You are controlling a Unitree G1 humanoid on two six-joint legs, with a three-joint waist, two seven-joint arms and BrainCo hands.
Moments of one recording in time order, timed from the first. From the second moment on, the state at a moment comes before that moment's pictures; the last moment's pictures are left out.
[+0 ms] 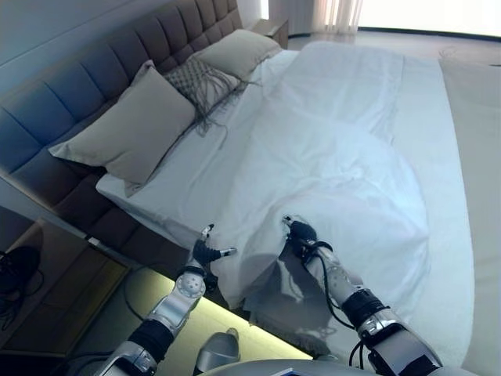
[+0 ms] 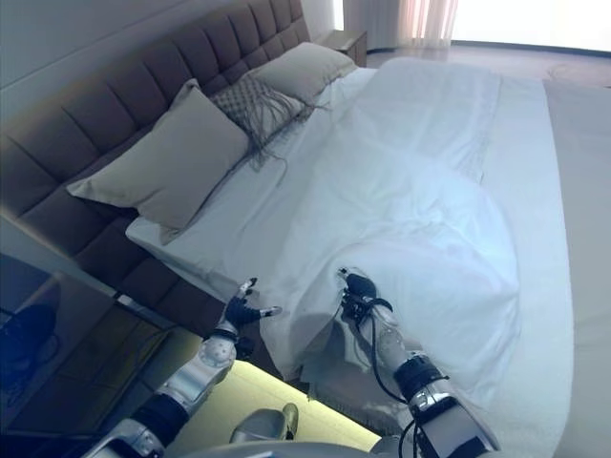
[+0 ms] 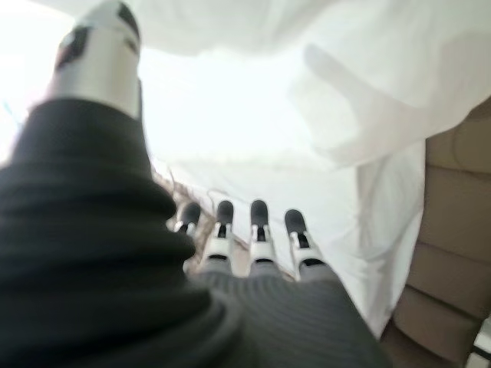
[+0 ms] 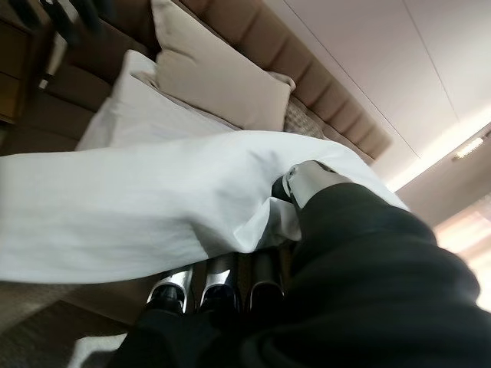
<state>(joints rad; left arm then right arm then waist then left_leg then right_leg) -0.17 0.33 -0.56 0.41 -0.09 0.15 0.35 -0.36 -0.20 0.44 0.59 1.04 0.10 -0.18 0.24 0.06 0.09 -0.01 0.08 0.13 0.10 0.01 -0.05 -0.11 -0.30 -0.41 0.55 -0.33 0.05</state>
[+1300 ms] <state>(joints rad) -0.25 0.25 -0.74 0.41 0.22 0.32 0.34 -0.40 -0.13 0.48 0.59 1.06 0.14 -0.23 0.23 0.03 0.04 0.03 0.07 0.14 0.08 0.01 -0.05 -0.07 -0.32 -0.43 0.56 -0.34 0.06</state>
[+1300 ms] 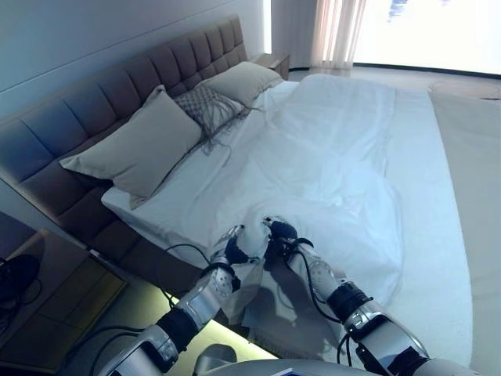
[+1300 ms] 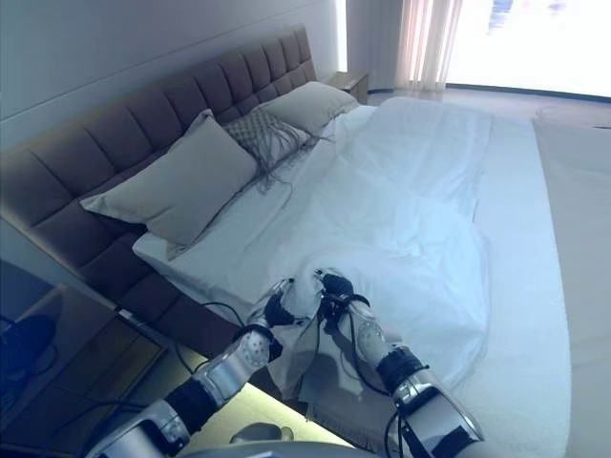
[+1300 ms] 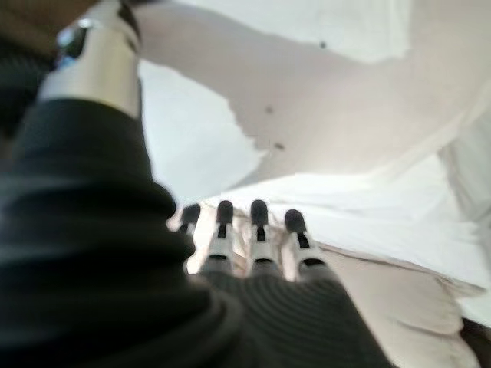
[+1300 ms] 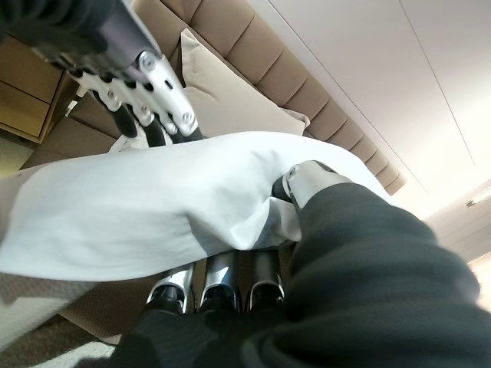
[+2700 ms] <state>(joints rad) -0.34 0.21 -0.80 0.41 0.06 0.45 0.40 -0.39 -0.12 0.49 0.54 1.07 0.19 -0.26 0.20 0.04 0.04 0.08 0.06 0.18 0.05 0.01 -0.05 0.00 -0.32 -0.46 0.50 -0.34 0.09</state>
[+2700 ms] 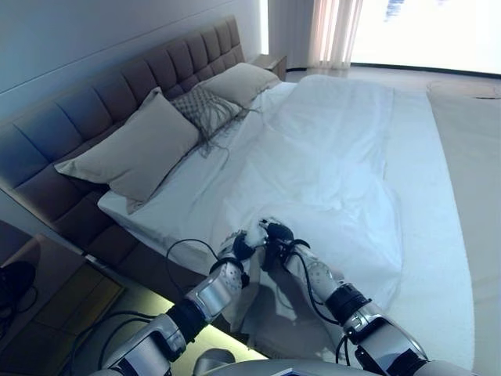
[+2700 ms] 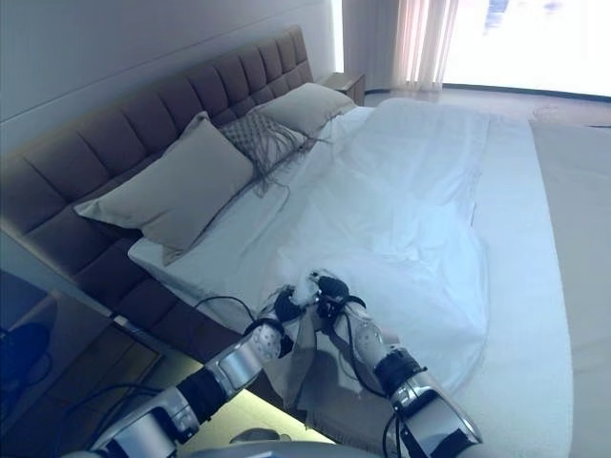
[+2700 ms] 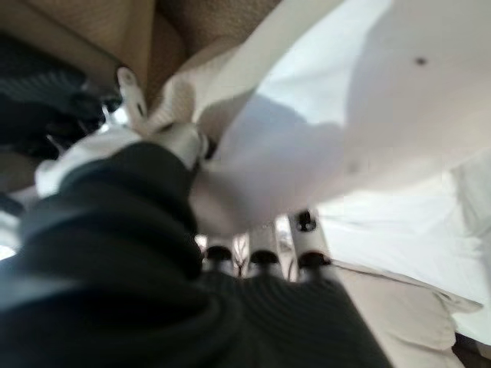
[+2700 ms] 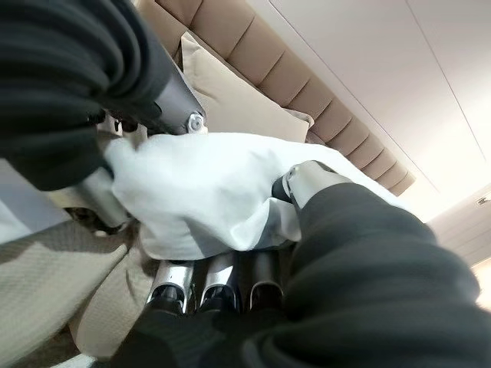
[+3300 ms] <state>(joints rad) -0.33 0.23 -0.75 0.41 0.05 0.45 0.43 -0.37 -0.12 0.50 0.47 1.07 0.23 -0.26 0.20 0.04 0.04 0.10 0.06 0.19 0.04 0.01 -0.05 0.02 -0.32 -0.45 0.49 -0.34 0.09</state>
